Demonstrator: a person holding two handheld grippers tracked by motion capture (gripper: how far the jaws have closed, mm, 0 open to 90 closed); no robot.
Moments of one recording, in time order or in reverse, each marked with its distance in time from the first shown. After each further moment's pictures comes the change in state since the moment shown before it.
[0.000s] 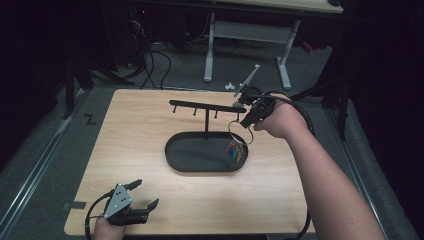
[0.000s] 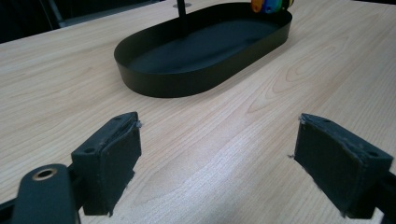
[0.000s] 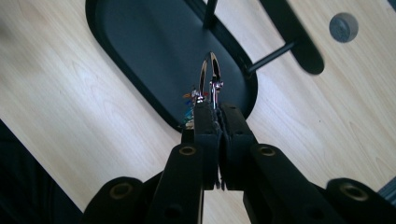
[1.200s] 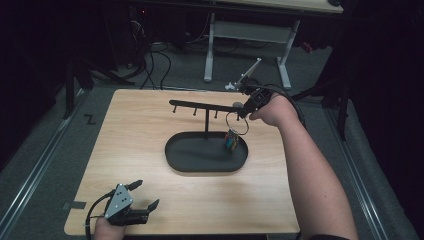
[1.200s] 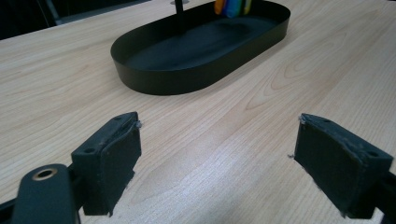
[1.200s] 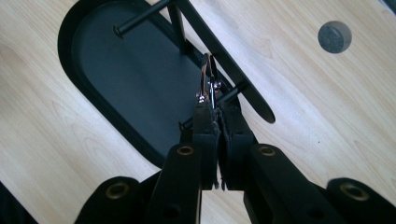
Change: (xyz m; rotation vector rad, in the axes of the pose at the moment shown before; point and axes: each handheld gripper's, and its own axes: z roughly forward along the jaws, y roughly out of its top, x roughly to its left) left arm 0.000 -0.001 0.000 0.000 -0.005 0.007; right arm -0.044 0.018 0.032 -0.046 0.042 0.098
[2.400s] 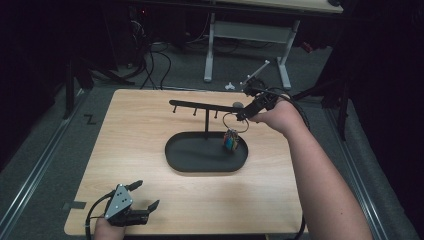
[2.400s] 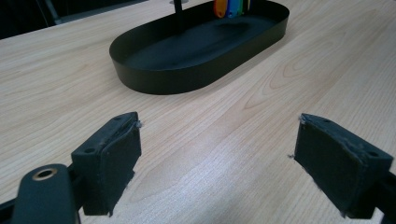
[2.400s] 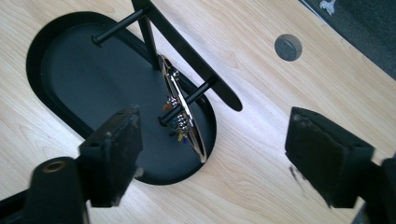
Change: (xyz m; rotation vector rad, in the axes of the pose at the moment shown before) left arm -0.001 0.000 -0.001 0.008 -0.001 -0.002; right arm 0.010 -0.017 -0.013 -0.101 -0.145 0.056
